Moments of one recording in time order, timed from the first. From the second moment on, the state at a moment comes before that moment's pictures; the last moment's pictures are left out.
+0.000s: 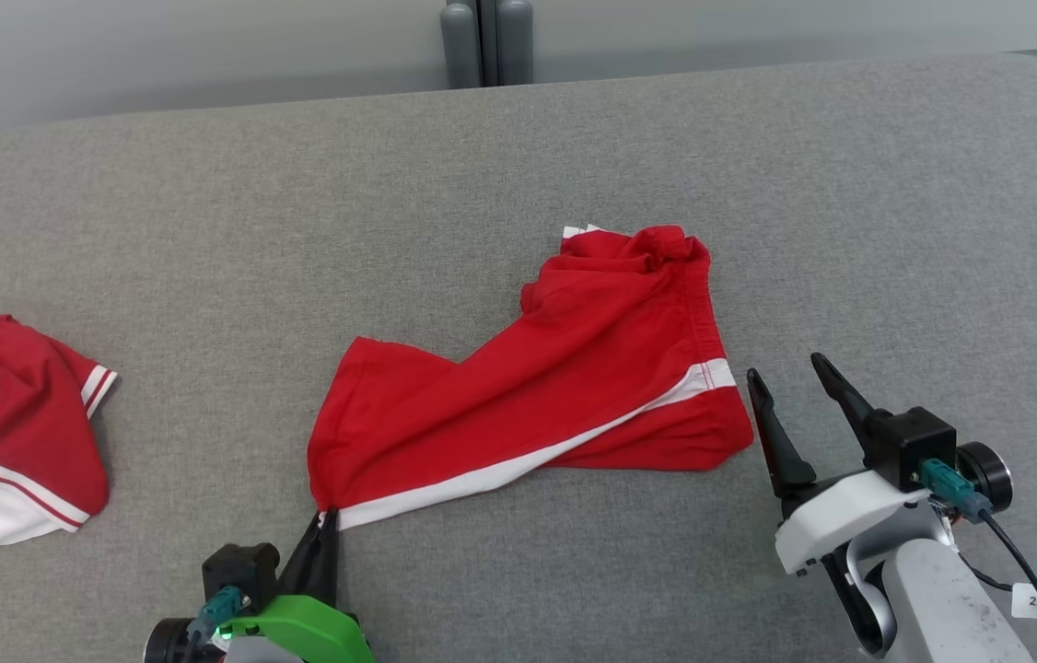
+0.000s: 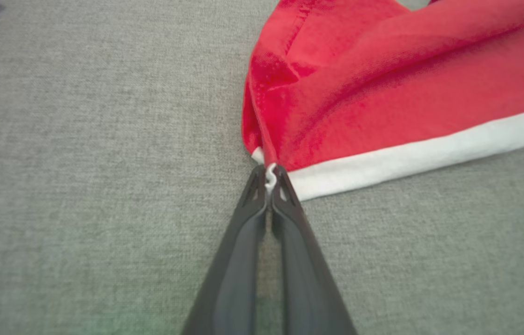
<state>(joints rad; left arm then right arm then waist) -0.15 0.05 -0.20 0.67 -0.29 -0.13 -0.27 -0.24 -0.05 0.08 0.37 0.09 0.13 -0.26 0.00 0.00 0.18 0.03</state>
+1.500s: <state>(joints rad) -0.42 0.25 -0.28 0.35 -0.38 -0.13 -0.26 -0.45 -0.12 0.19 0.19 0.33 0.13 -0.26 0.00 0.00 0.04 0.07</state>
